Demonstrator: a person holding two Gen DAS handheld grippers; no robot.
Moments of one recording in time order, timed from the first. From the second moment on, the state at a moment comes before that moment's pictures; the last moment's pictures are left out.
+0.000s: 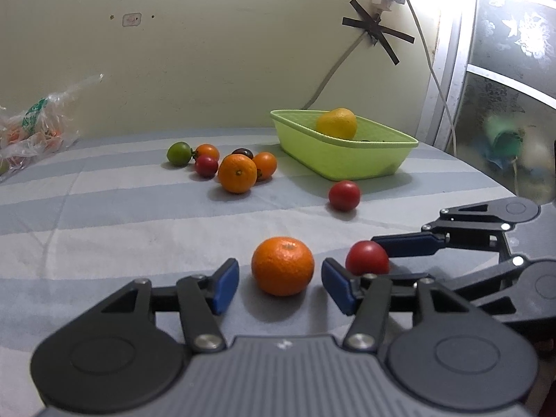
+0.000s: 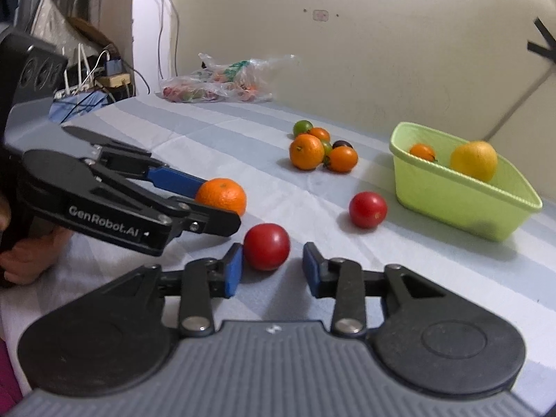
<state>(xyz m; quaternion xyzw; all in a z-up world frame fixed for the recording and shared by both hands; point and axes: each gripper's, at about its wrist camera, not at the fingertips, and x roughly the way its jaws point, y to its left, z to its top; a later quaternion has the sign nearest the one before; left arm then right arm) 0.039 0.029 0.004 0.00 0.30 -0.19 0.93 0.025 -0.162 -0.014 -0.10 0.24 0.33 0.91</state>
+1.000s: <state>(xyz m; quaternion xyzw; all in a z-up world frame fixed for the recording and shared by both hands) 0.037 0.011 0.001 0.03 0.30 -0.13 0.94 0.022 -0.160 -0.018 -0.10 0.24 0.31 0.91</state>
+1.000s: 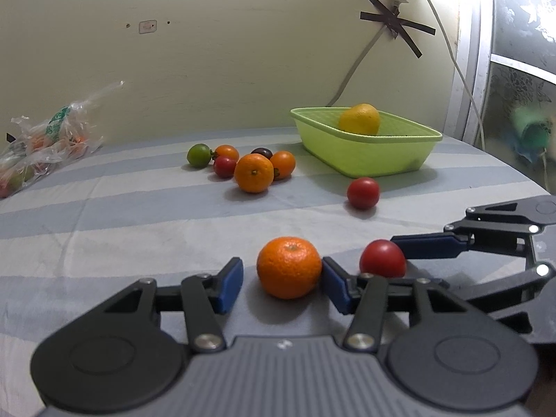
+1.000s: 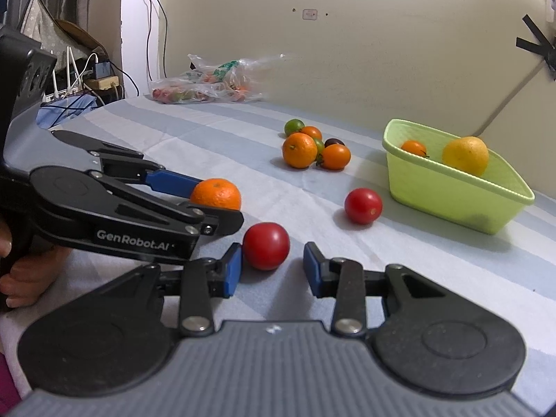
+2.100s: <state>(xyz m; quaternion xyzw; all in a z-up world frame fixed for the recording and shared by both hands) 0.034 0.014 0.000 0.02 0.30 -0.13 0.95 0.018 -0.155 -0.021 -0.11 0.23 0.29 0.92</state>
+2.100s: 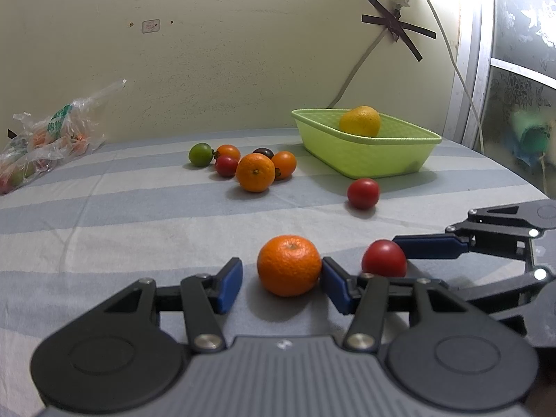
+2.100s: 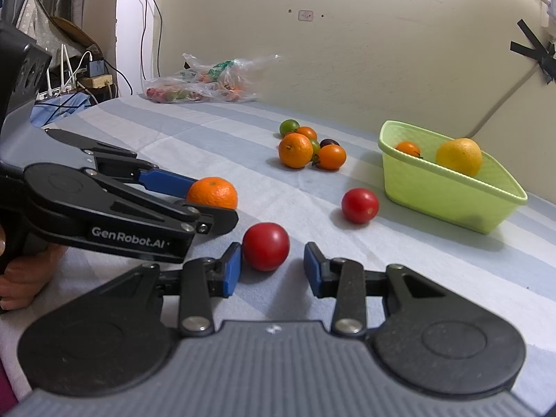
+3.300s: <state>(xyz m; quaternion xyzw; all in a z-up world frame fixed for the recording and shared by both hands) 0.219 -0.085 0.045 0.03 0.30 -0.23 0.92 0.143 -0.241 0.004 -0.03 0.18 0.15 0.97</state>
